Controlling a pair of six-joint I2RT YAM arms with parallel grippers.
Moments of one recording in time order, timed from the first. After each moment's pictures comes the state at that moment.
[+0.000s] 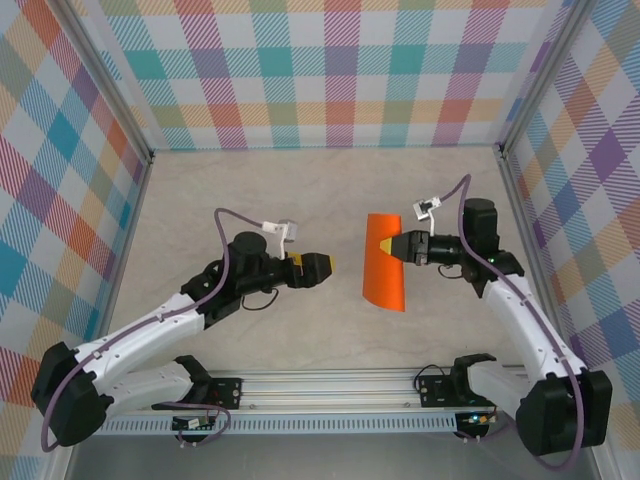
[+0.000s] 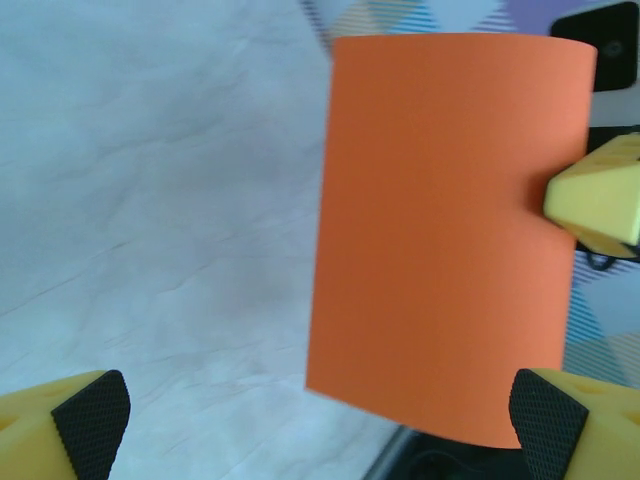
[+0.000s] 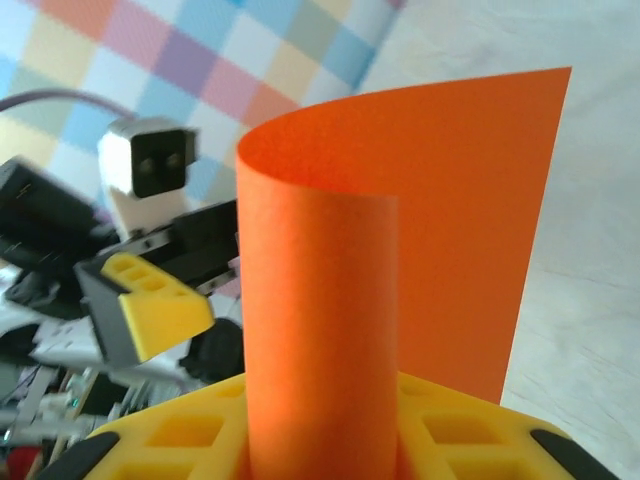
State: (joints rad) left arm -0.75 1.05 0.74 -0.04 0.30 -0.72; right arm 0.16 1.03 0.81 -0.33 -1.12 0.44
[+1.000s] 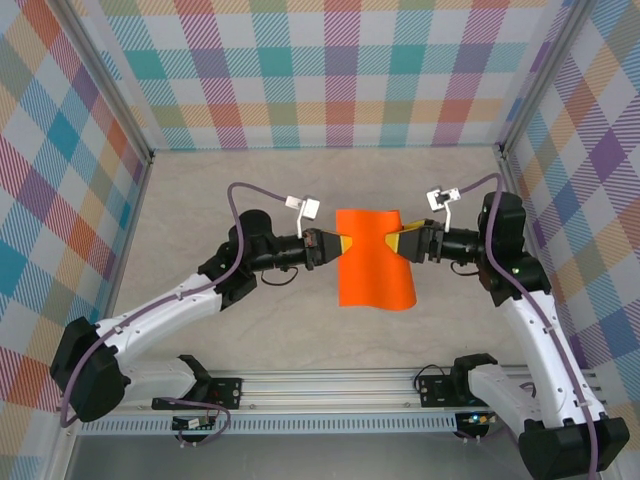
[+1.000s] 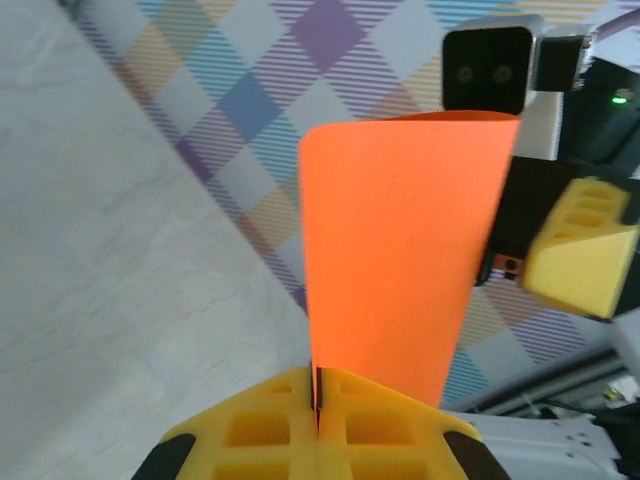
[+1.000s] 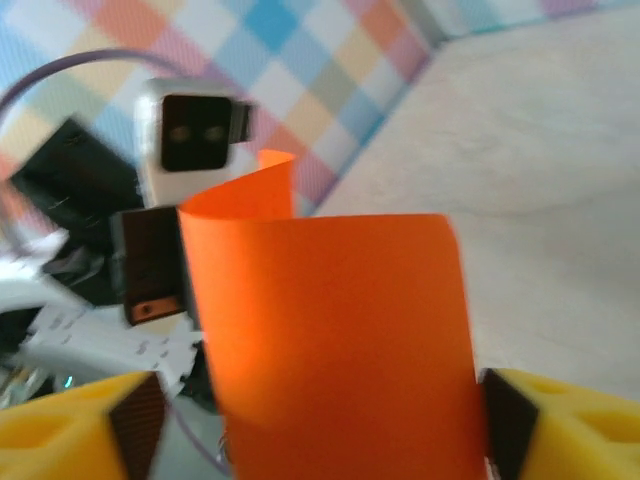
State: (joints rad) left arm -0.74 1.22 0.88 0.19 0.52 -0.76; right arm 0.16 0.90 0.96 -0.51 -0.96 0.38
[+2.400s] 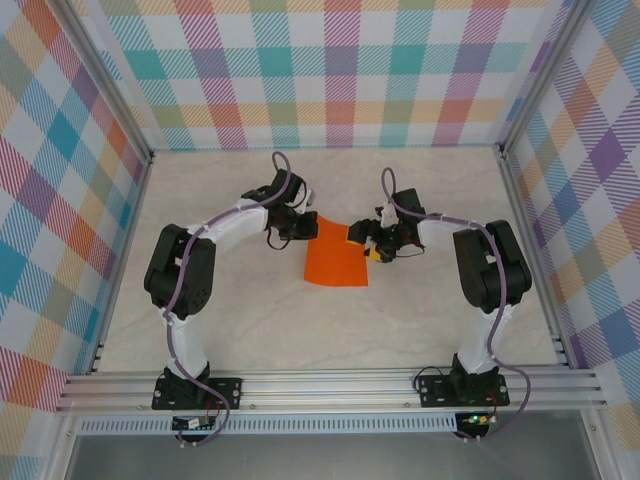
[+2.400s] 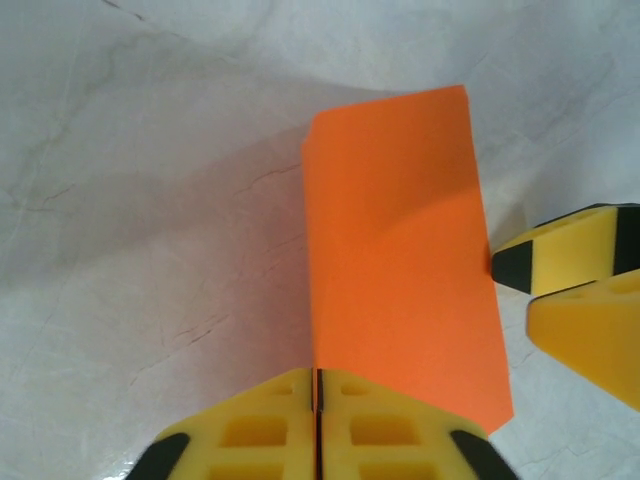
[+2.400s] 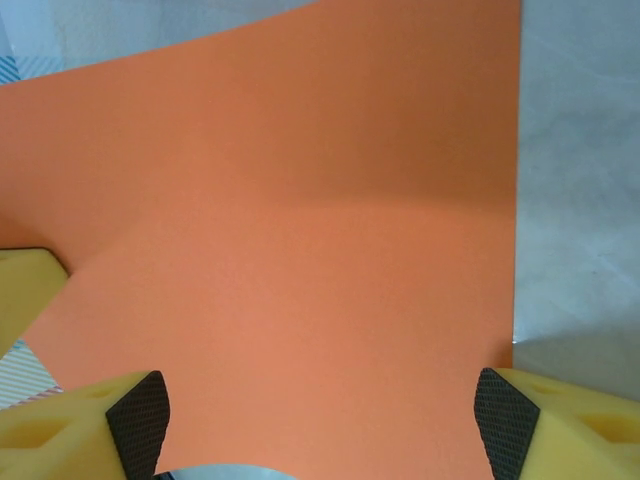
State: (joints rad) left arm -0.47 1.94 1.44 -0.56 0.34 -0.40; right arm 0.32 1.90 1.08 -0.22 -0.70 0.65
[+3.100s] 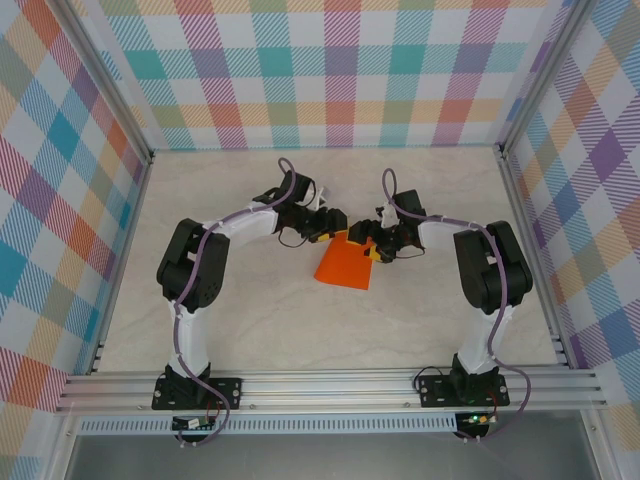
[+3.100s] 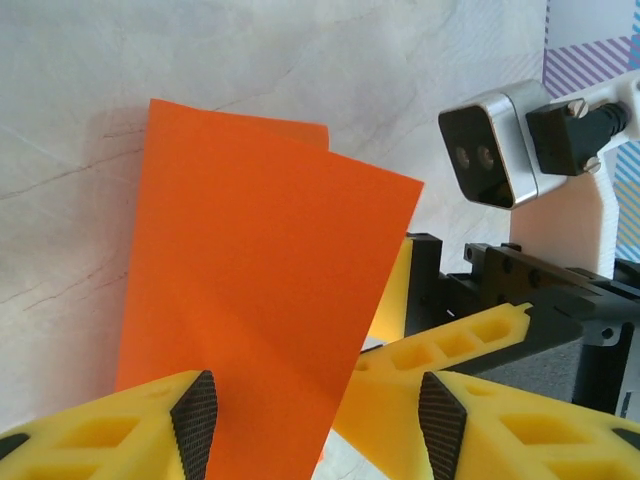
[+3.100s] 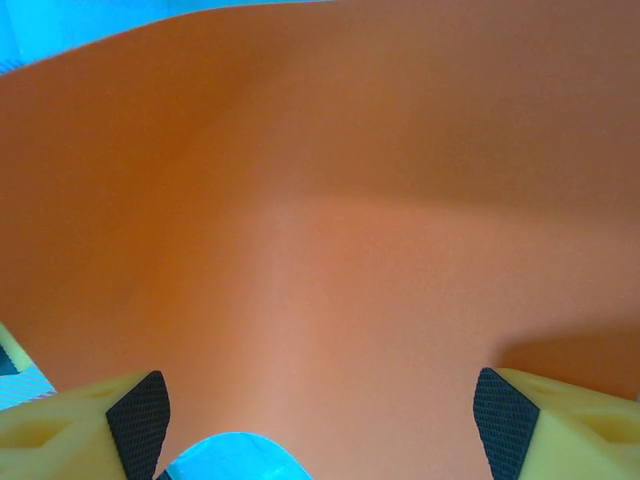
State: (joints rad) left arm -0.50 2.03 1.45 -0.31 0.64 -0.67; right arm 0.31 1.90 1.05 -0.18 -0.70 0.66
